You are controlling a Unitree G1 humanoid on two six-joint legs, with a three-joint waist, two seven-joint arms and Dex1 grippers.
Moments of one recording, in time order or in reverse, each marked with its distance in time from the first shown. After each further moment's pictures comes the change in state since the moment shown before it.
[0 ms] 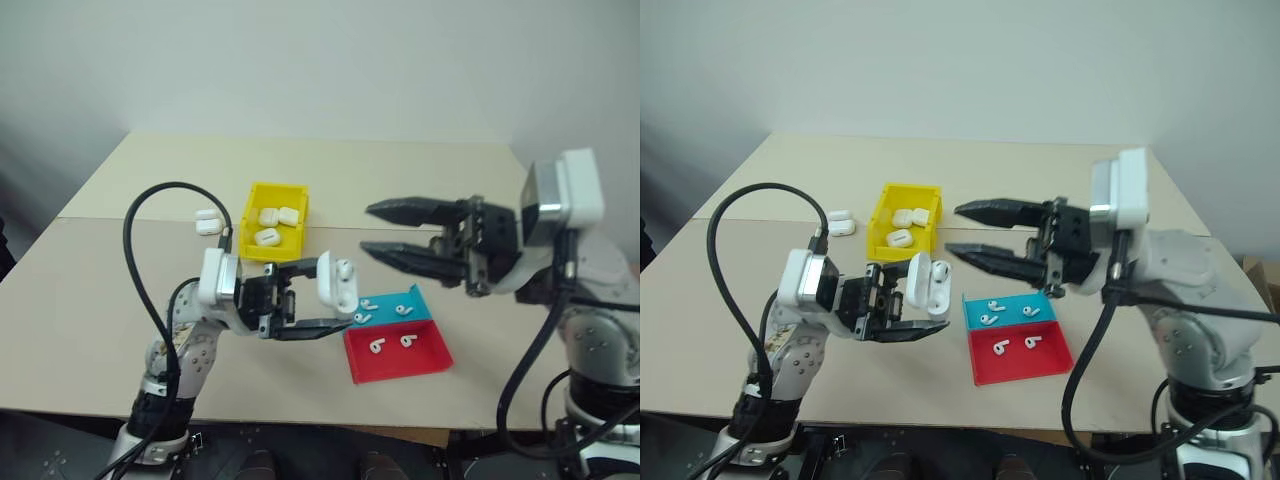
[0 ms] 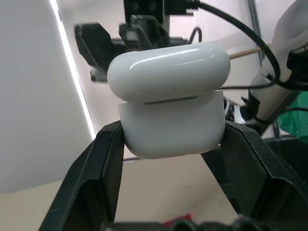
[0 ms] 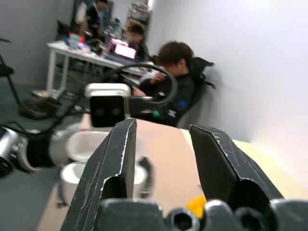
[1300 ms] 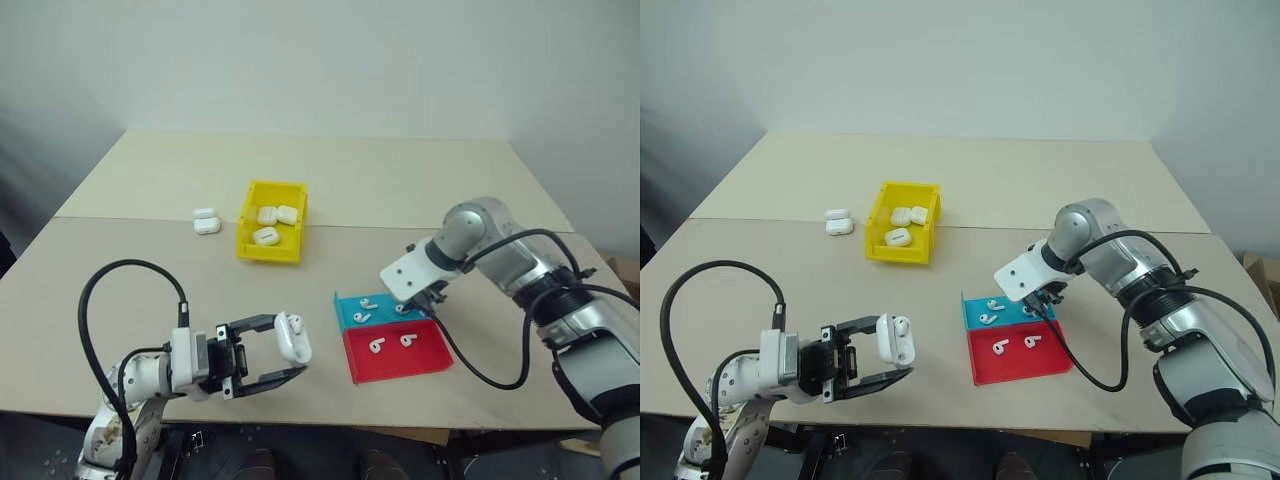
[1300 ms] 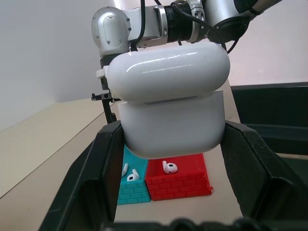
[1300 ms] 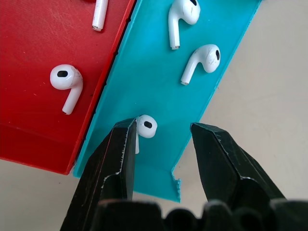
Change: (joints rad) left arm 0.408 0.125 0.075 -0.131 0.150 -0.204 0.120; right arm -0.433 -0.039 0.798 0.878 -1.149 -0.704 0.618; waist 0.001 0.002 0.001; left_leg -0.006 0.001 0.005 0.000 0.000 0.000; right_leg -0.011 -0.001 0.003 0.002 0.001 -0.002
